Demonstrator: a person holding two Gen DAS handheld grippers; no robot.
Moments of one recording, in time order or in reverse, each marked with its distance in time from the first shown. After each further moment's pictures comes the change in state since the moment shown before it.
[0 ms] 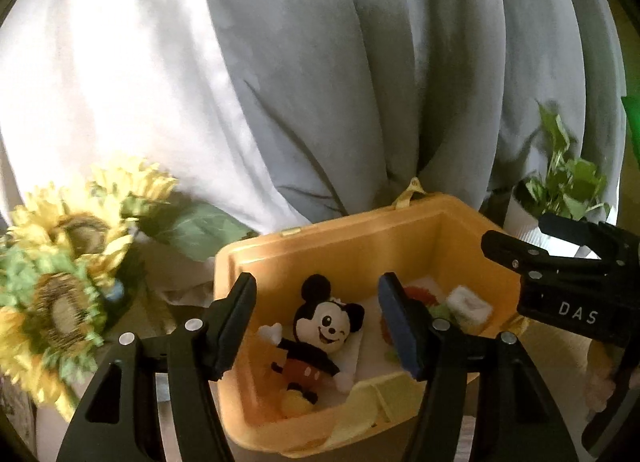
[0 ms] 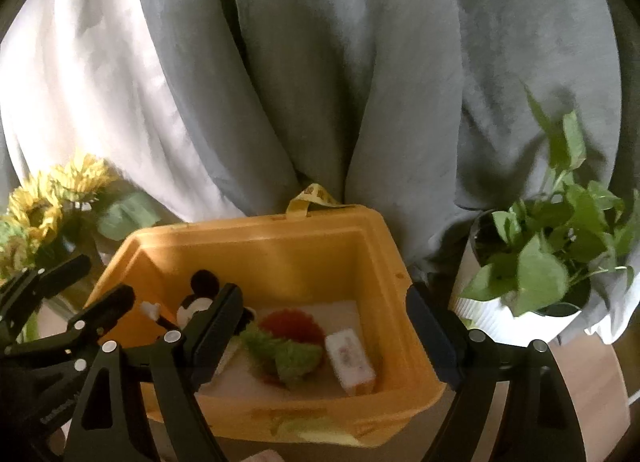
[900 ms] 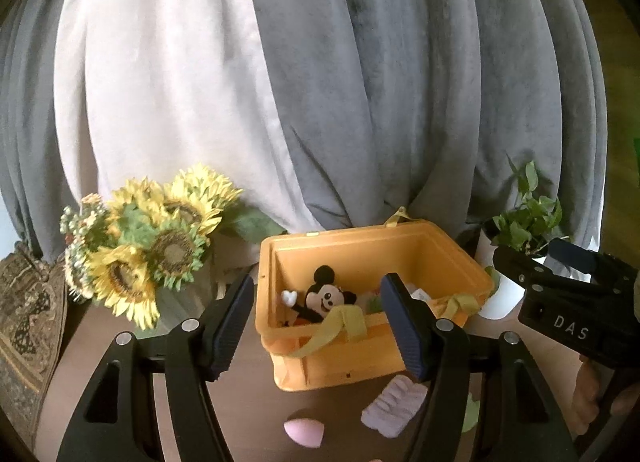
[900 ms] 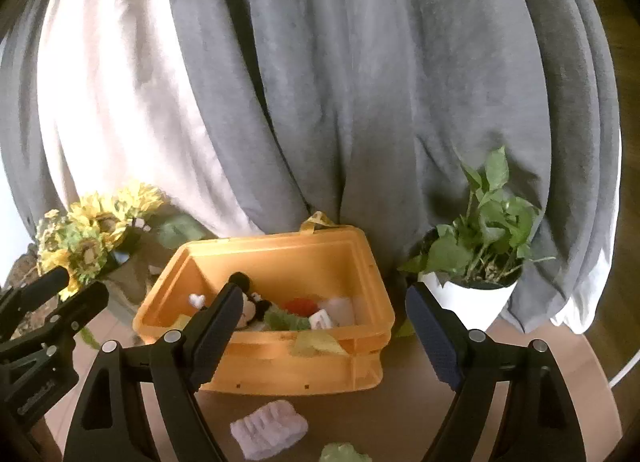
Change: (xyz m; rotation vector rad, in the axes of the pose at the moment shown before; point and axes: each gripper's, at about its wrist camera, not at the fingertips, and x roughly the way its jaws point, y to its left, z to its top) left arm -0.133 -0.023 -0.018 -0.111 -0.078 0.107; right arm -0.119 -0.009 -0.018 0.002 -0.107 0.033
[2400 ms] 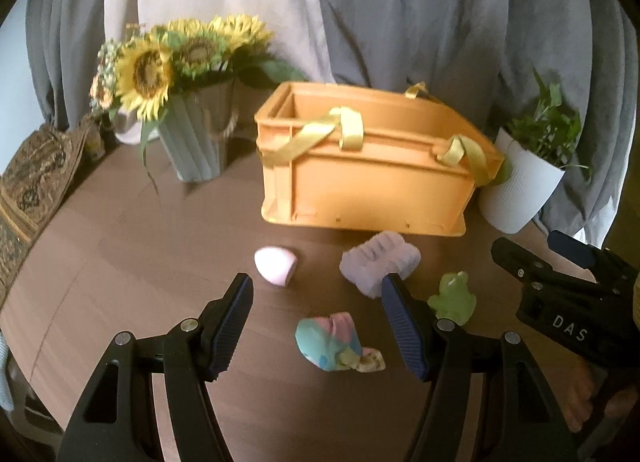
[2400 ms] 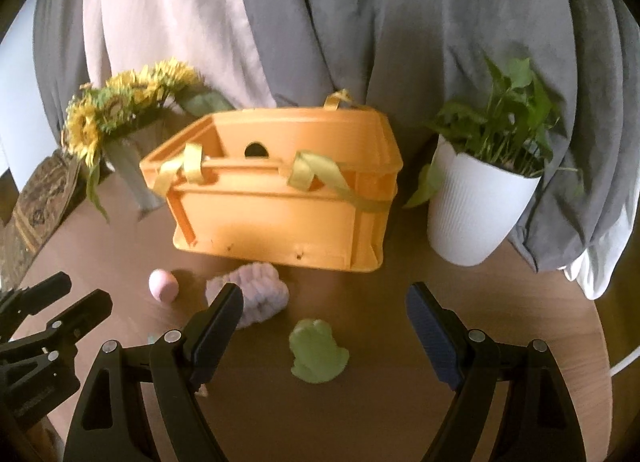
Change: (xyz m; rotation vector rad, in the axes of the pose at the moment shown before) left arm -0.008 -0.036 -0.130 -0.194 0.301 0.097; right arm 0.003 -0.023 -0.102 -0.167 0.242 0.107
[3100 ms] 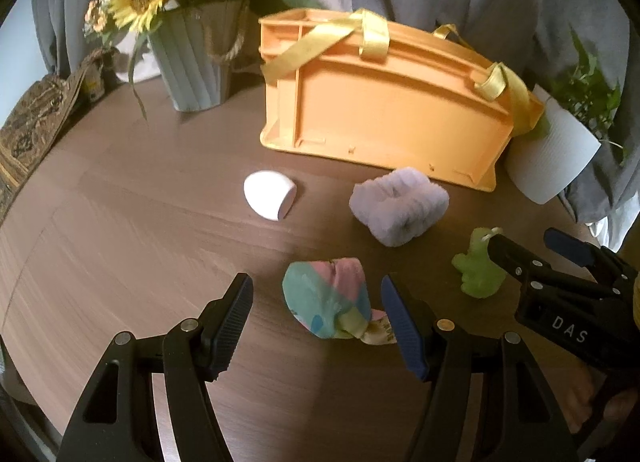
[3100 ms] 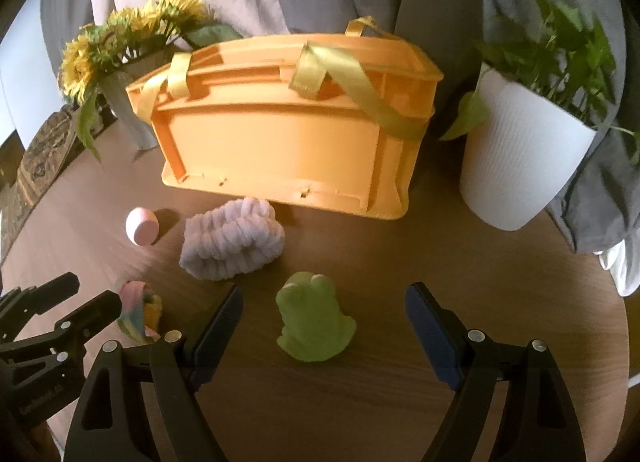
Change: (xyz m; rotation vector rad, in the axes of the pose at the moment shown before) left arm 0.053 -0.003 -0.032 -0.075 0.154 0.029; right arm 0.062 -0.004 -0.029 -0.058 0.151 0.067
